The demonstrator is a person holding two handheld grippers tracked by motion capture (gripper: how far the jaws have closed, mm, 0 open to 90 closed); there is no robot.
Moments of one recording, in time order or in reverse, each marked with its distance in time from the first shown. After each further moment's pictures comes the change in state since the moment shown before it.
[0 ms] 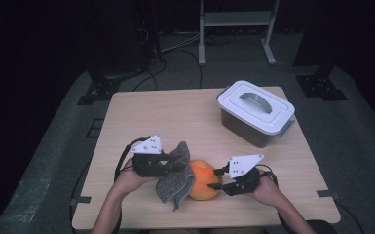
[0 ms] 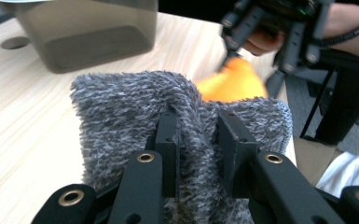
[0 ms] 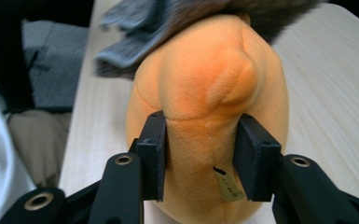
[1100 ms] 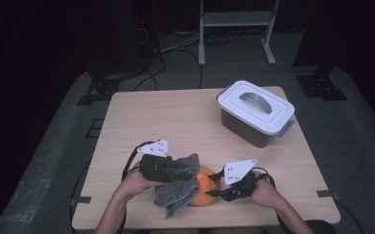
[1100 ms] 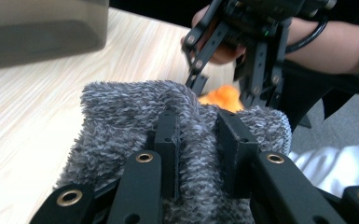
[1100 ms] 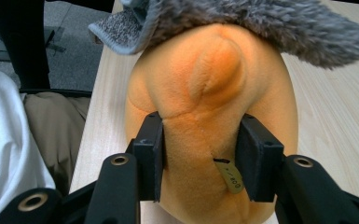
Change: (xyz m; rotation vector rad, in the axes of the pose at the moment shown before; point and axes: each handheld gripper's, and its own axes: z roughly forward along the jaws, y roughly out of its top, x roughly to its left) left arm -0.009 0.003 0.023 -0.003 -0.192 -0.036; right arm 0.008 0.003 0.010 0.037 0.051 -0.057
